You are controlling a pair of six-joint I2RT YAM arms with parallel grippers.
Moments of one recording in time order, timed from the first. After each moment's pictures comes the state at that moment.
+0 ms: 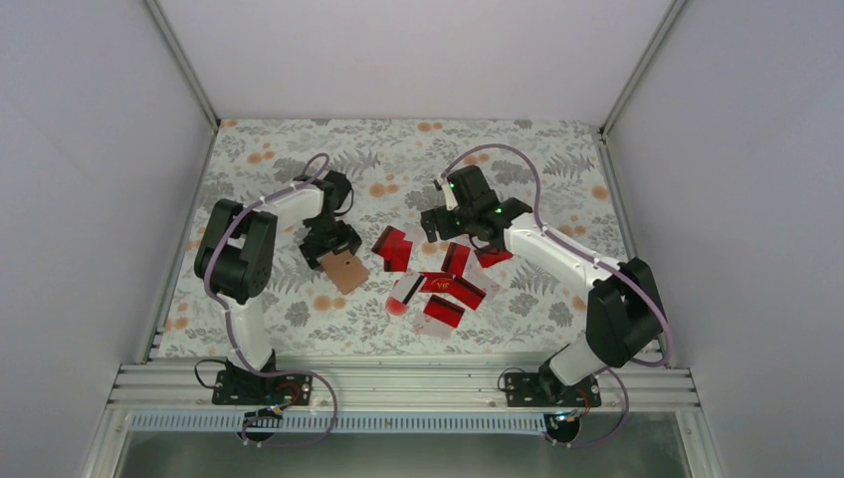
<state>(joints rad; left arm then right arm) -0.35 1.92 1.26 -0.97 0.10 -0.93 0.62 1.54 1.14 -0.47 0.01 0.21</state>
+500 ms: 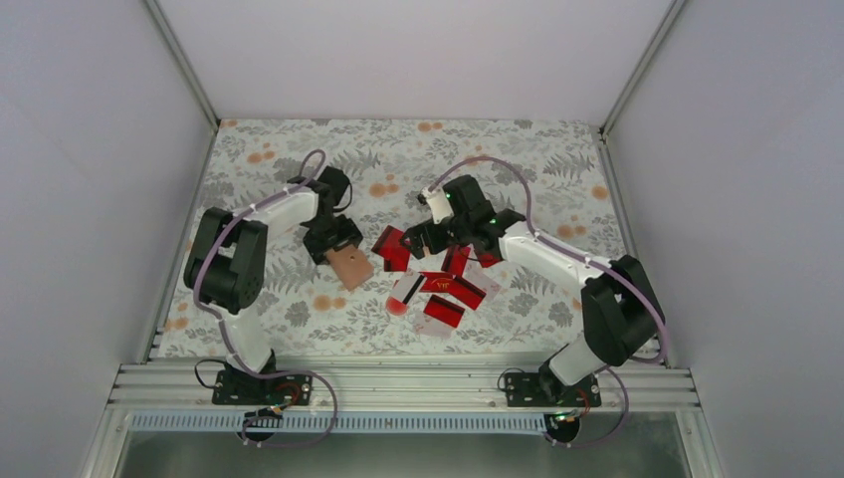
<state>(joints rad) -0.35 1.86 1.22 -0.90 0.14 -0.93 0.64 1.55 1.05 -0.32 -0.27 0.18</state>
